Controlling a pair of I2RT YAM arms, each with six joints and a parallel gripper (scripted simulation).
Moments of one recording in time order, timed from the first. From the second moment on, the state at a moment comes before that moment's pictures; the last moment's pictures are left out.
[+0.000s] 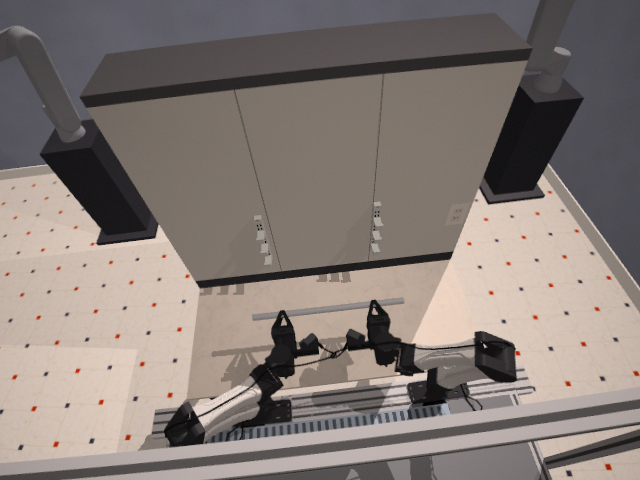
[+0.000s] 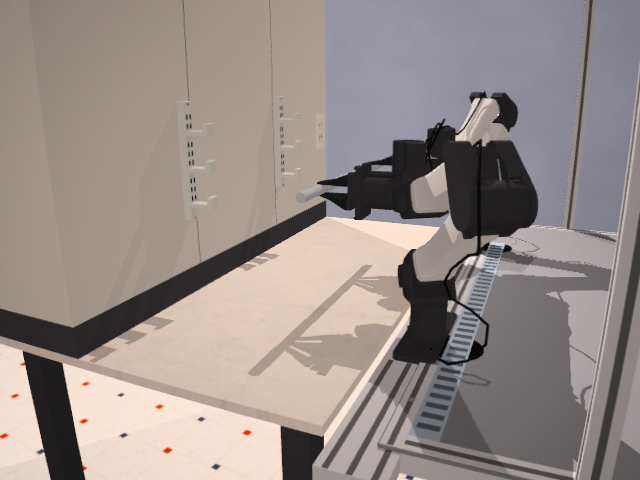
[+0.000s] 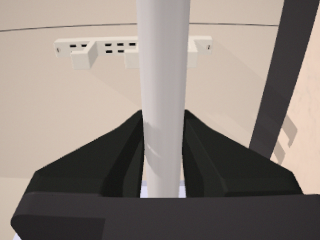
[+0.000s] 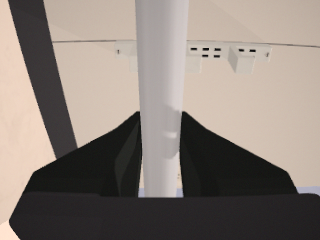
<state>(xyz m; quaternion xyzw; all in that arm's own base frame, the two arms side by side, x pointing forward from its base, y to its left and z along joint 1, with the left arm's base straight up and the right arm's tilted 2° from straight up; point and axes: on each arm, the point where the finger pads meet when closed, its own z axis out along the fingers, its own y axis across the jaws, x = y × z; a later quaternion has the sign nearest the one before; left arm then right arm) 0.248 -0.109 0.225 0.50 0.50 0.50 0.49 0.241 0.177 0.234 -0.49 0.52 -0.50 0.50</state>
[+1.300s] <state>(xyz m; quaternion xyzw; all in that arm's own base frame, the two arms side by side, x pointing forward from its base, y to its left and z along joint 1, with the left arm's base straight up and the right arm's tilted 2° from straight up) 0.247 -0.109 0.223 0.50 0.50 0.50 0.49 0.241 0.177 0.233 -0.49 0.52 -0.50 0.50</state>
